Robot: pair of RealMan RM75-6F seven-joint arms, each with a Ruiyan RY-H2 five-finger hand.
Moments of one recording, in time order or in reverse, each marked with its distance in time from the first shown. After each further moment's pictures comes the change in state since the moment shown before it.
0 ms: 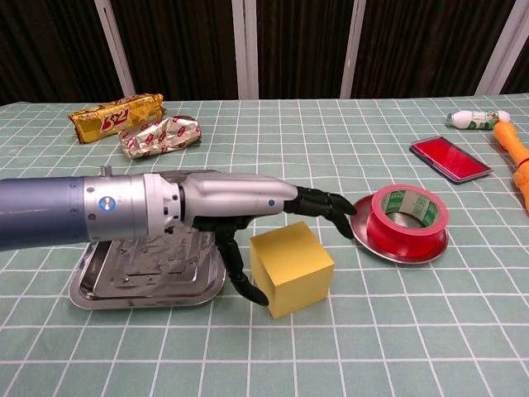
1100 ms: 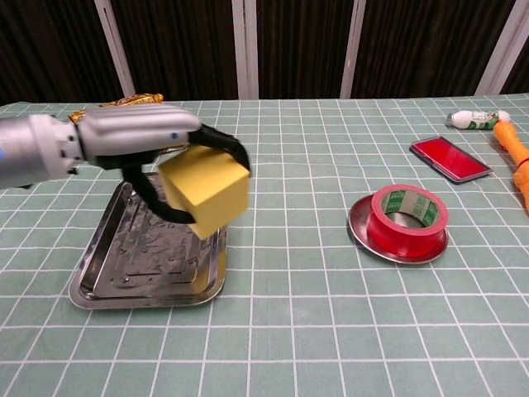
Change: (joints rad) left arm 0.141 0.249 0.050 -0.102 -0.095 0.191 0.246; right arm -0.025 -0.008 0.036 -0.005 -0.026 -0.023 0.049
